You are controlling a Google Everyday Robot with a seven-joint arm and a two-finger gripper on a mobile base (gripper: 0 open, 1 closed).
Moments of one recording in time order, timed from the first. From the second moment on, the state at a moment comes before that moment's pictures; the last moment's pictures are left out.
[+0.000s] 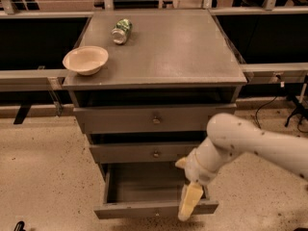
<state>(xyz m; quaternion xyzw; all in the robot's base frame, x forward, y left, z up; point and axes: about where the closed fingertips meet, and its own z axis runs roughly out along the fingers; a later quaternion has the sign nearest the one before) 0.423 -0.087 0.597 -0.65 0.72 0.23 0.10</state>
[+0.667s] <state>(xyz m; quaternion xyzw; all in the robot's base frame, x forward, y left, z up) 0.416 -0.064 0.516 -0.63 0.72 0.24 0.15</state>
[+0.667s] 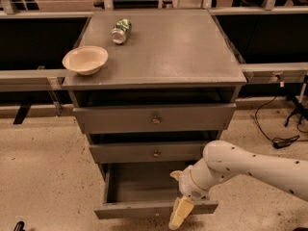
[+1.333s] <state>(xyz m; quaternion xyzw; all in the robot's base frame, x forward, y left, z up) 0.403 -0.054 0.459 -0.66 0.69 0.26 0.13</state>
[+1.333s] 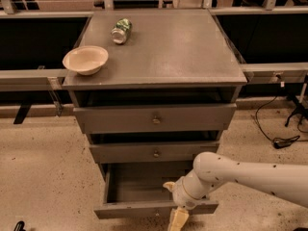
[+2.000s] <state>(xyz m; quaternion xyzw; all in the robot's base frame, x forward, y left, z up) 0.427 -0.047 0.409 -0.69 0.62 0.20 0.31</state>
